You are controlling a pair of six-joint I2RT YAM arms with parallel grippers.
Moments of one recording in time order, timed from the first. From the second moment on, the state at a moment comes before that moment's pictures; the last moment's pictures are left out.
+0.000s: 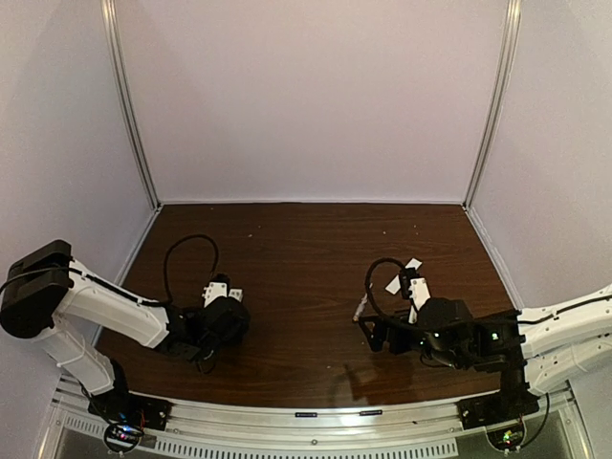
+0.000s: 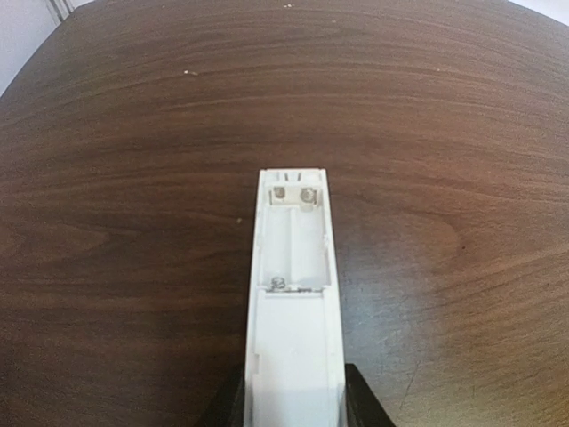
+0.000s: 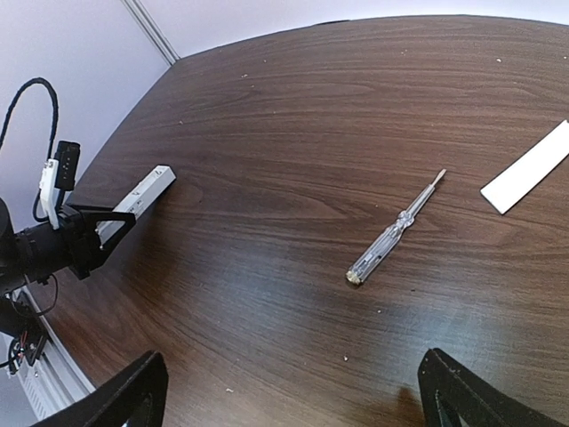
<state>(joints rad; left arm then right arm) -1.06 1.53 0.52 0.05 -0.72 -0.80 1.26 1.07 0.47 0.03 0.54 0.79</state>
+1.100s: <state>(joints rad) -1.10 1.26 0.60 -0.10 -0.85 -0.63 1.23 1.09 0.58 -0.05 0.67 0.54</state>
